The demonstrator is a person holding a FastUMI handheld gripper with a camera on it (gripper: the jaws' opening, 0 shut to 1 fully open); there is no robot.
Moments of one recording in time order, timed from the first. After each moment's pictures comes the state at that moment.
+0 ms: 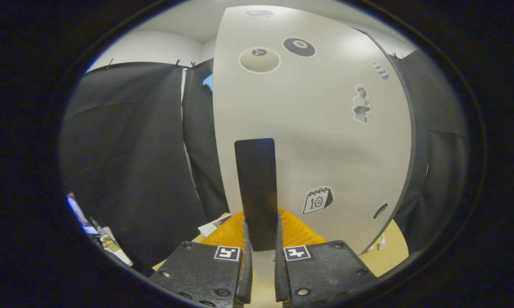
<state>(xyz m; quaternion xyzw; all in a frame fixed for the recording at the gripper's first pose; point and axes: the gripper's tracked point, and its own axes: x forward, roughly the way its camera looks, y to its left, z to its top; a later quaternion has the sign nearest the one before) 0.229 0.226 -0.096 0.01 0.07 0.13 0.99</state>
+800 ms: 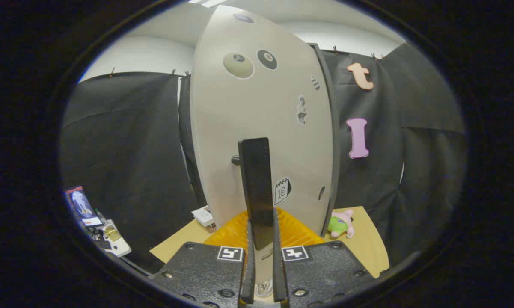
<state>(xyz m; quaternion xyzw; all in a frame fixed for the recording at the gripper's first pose) 0.165 0.157 -0.097 0.02 0.07 0.10 0.99</state>
